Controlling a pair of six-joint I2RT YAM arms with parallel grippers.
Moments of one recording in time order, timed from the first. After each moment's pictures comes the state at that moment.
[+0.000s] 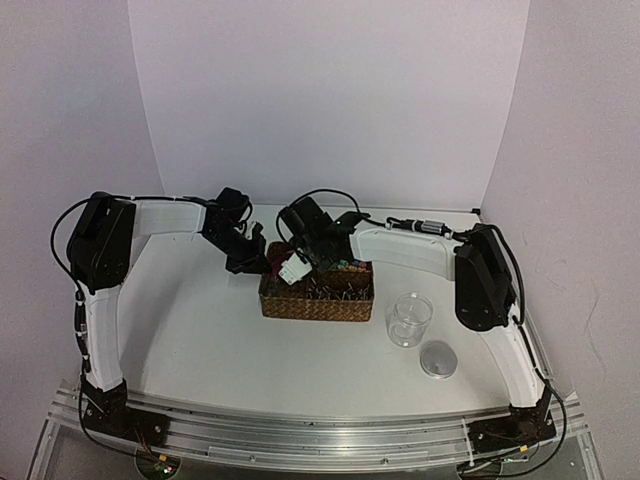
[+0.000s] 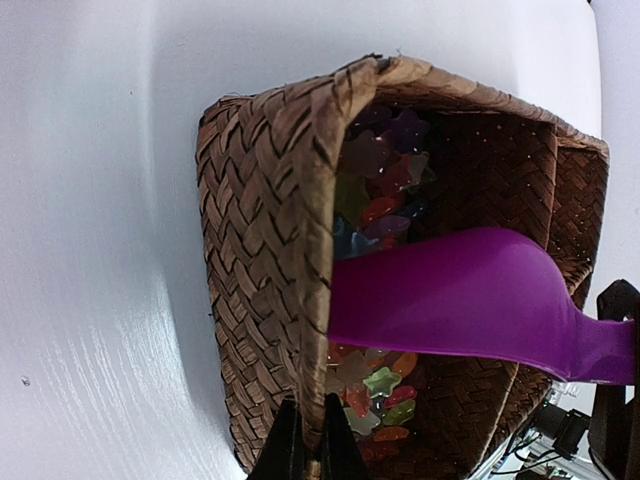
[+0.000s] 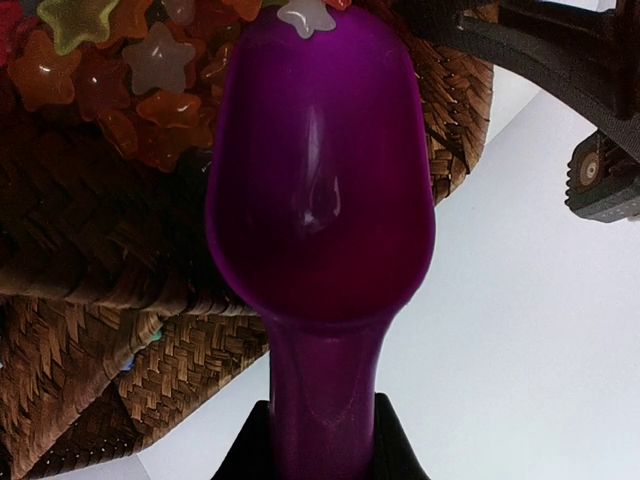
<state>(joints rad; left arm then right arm) -0.47 2.07 1.53 -0.56 0.46 -0.55 0.93 2.35 2.06 -0.55 0.53 -1.75</state>
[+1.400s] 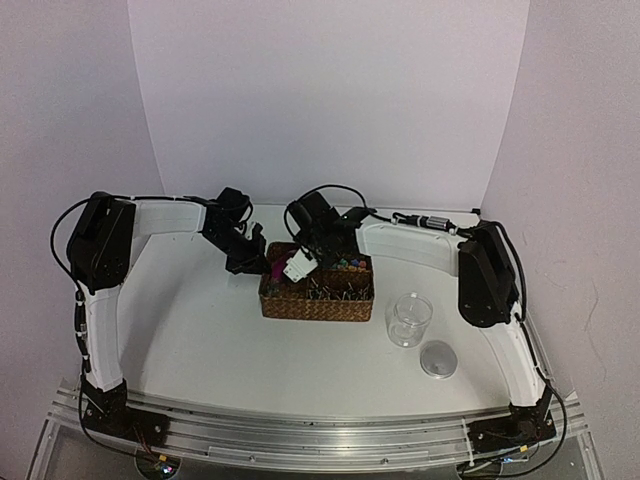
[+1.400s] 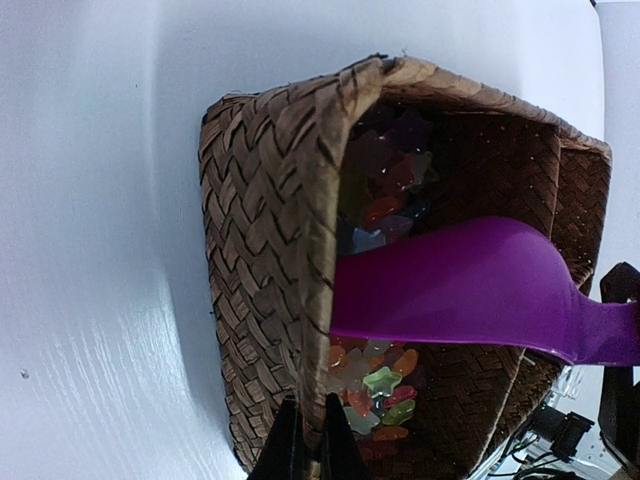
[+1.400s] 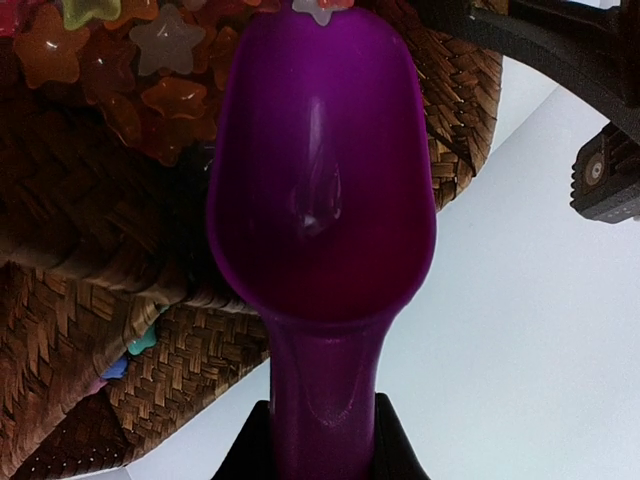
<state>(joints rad) -0.48 2.07 1.53 -0.57 0.45 -0.56 0.89 2.34 2.05 -0.55 0.44 -1.79</state>
